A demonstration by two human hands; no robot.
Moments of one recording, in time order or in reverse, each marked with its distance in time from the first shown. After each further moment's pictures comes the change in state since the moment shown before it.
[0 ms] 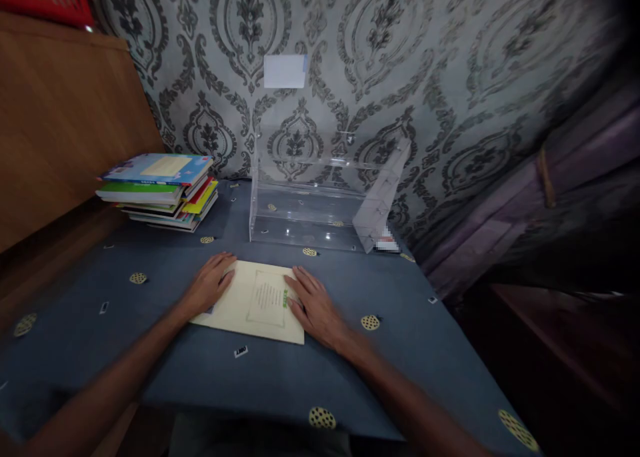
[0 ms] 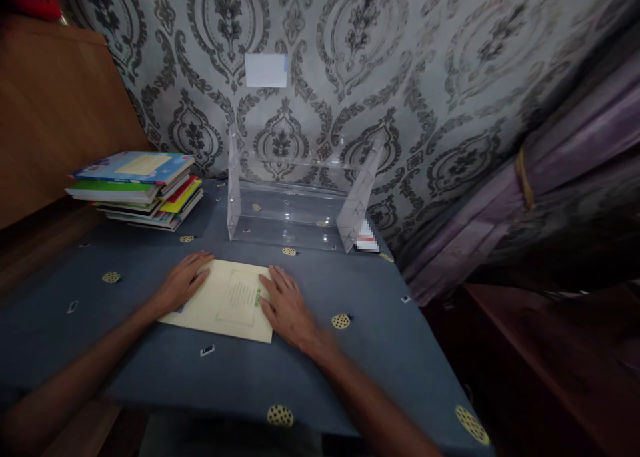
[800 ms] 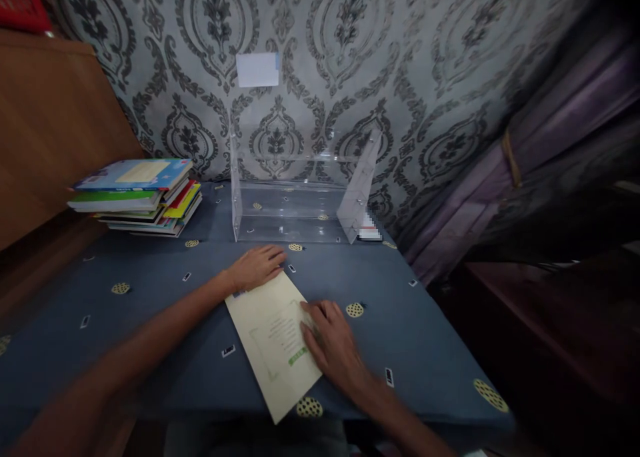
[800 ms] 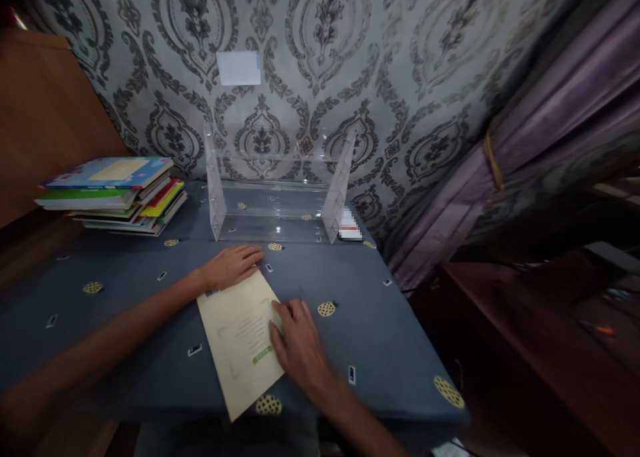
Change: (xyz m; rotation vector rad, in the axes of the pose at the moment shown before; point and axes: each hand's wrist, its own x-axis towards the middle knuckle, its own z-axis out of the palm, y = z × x) left_hand 0.096 0.098 0.028 0.150 -0.343 0.503; right_hand -0.072 -0.034 -0.027 0.043 0.216 0.160
